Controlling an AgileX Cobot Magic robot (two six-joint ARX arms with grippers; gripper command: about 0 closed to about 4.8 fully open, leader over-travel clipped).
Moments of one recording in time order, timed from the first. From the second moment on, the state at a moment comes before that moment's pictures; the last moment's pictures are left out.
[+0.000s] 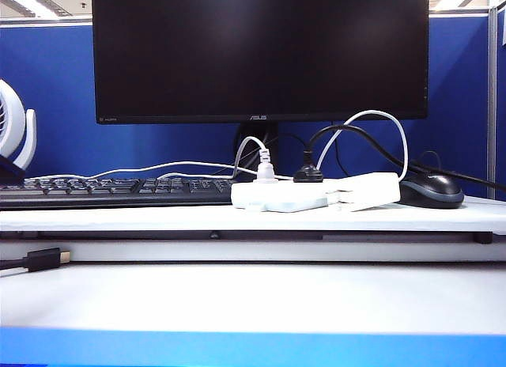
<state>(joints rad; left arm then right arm) -0.60 0.30 0.08 -0.08 0.00 -0.08 0.19 0.30 0.10 -0.11 -0.18 0.06</state>
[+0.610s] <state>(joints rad) -0.60 0.30 0.01 -0.04 0.02 -0.01 0.19 0.30 0.01 -0.10 -0.18 0.06</state>
